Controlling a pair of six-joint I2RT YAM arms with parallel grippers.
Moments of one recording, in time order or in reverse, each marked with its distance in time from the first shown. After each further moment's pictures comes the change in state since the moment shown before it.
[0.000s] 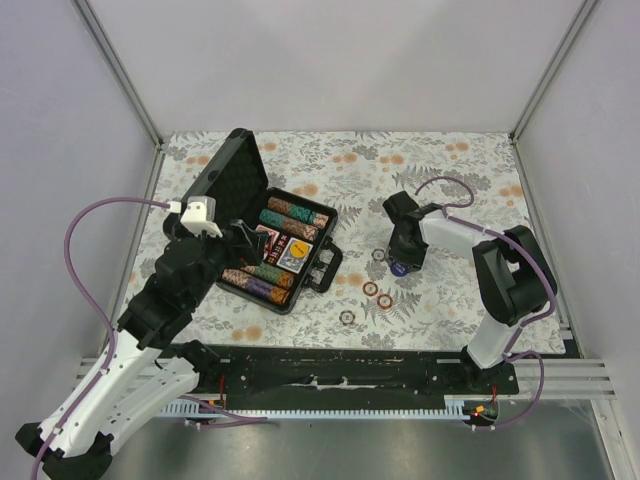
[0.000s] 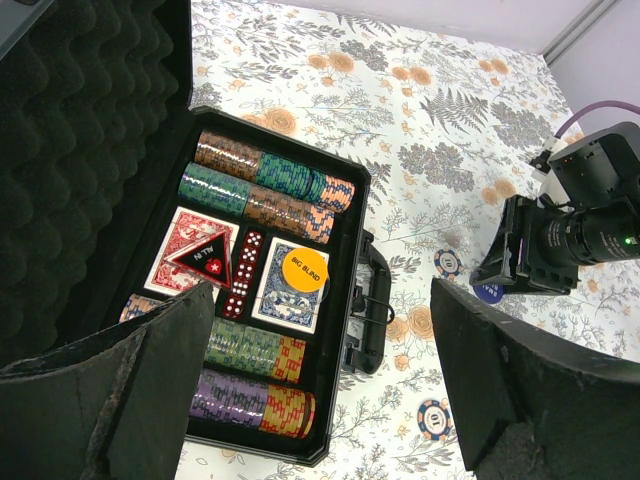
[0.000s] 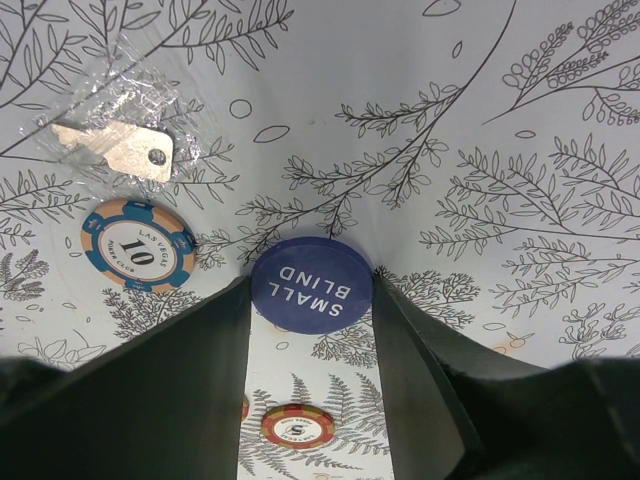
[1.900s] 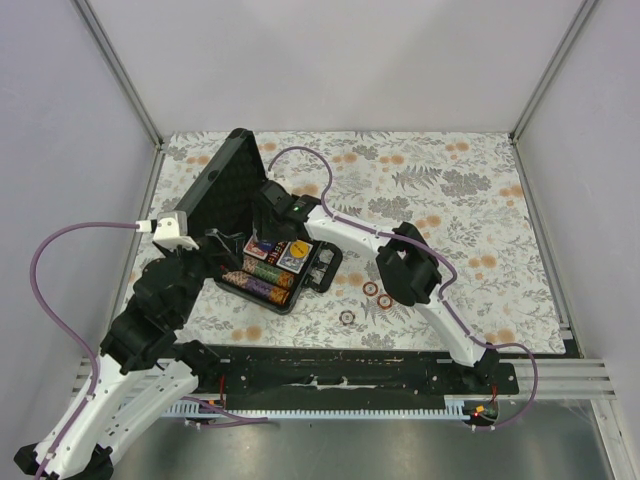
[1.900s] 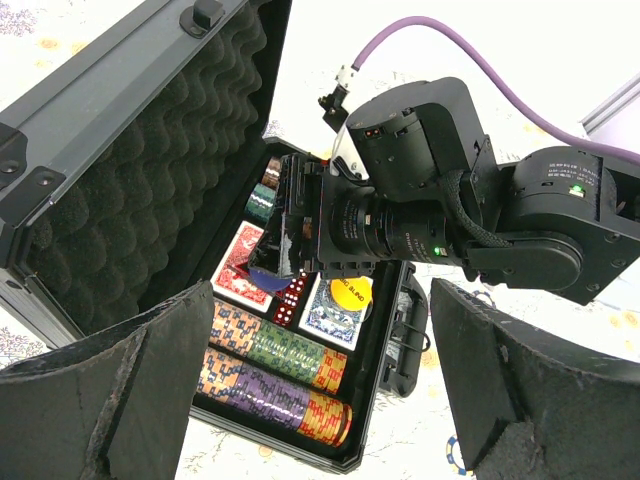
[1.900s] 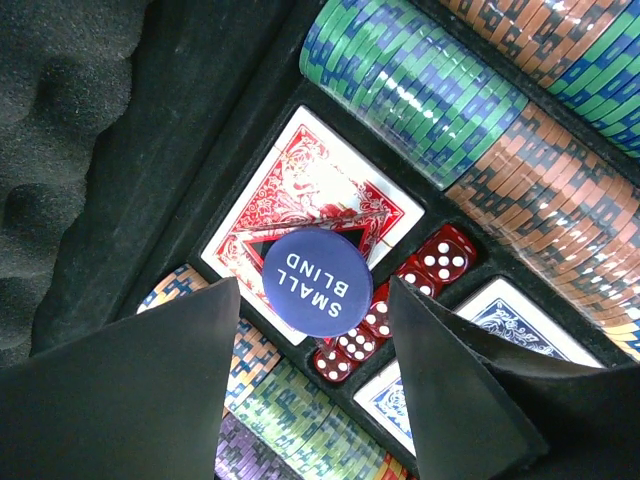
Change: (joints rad) left arm 0.000 -0.156 -0.017 -0.076 -0.160 0.001; right arm 0.490 0.641 1.033 0.082 -0.044 -0.052
